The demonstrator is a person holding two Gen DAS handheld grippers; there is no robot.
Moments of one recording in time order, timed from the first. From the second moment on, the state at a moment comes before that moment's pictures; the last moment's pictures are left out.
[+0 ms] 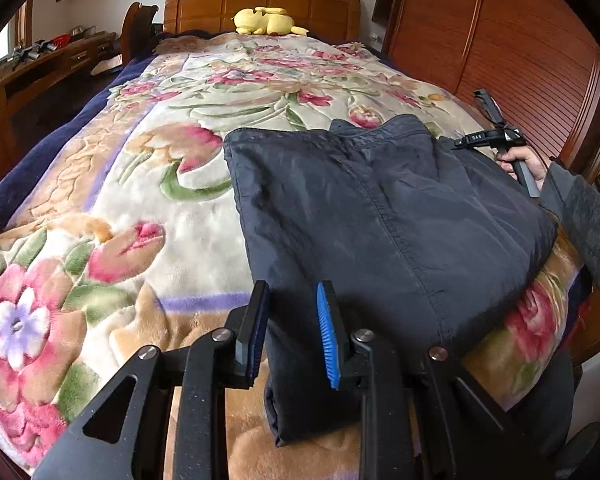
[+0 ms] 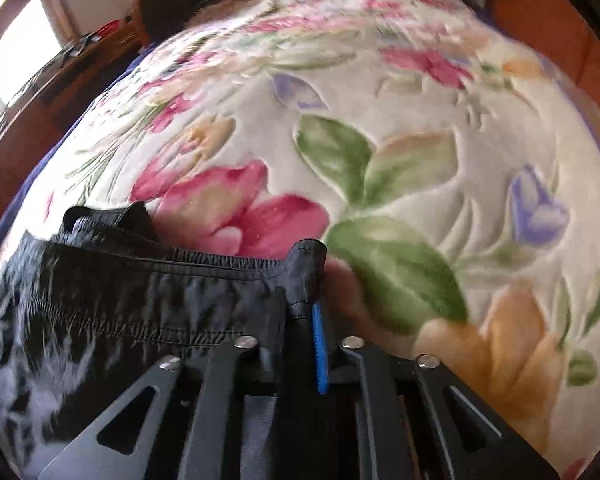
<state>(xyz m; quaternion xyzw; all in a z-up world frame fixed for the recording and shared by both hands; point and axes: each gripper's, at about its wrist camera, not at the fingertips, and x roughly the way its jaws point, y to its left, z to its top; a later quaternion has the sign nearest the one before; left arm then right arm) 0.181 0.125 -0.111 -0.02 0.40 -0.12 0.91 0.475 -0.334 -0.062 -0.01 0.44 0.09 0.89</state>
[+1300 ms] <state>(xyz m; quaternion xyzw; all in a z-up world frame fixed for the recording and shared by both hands) 0.169 -0.036 -0.083 0.03 0.36 -0.24 0.90 0.173 -0.353 -0.044 -0.03 0.37 0.04 0.93</state>
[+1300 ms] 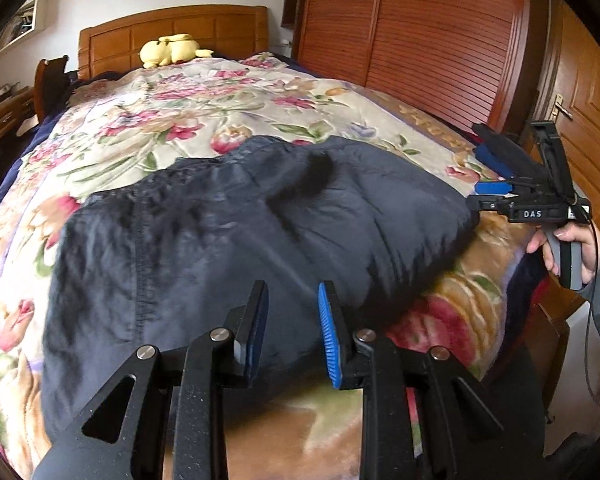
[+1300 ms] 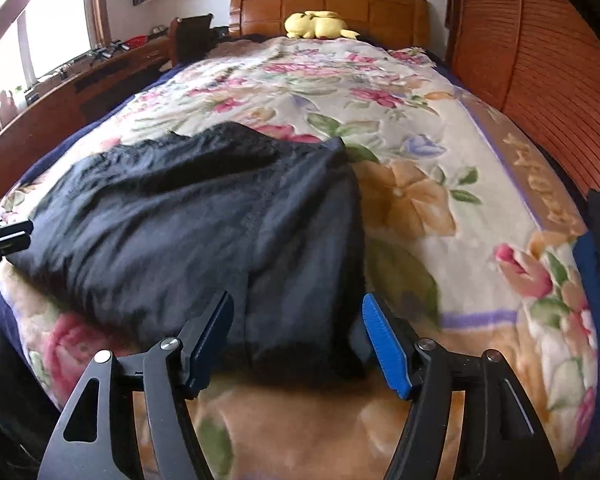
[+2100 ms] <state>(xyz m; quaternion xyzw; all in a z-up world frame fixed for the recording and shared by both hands) 0.170 -0.047 -0.106 0.05 0.38 -0.22 0.90 0.212 -0.333 -0.023 0.00 0.35 0.09 0.93</state>
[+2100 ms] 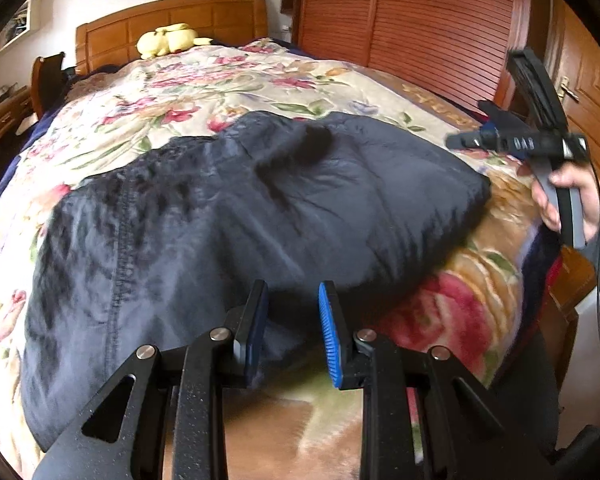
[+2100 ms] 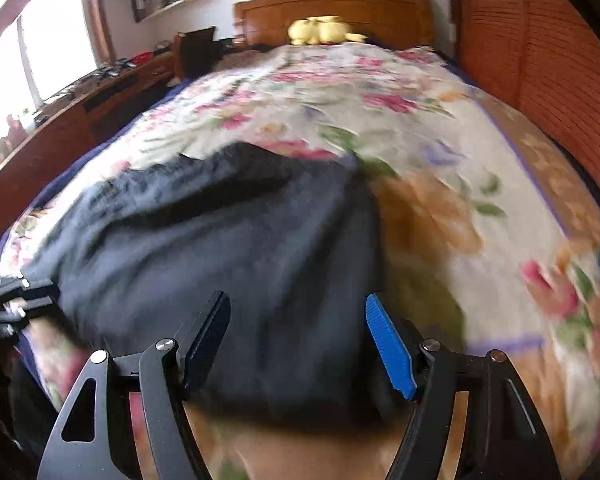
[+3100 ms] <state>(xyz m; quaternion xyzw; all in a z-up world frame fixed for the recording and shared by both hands) 0.179 -0.015 -0.121 0.02 0.37 -0.20 0.91 0.497 -0.177 -0.082 -0.07 0.45 0.12 0.88</state>
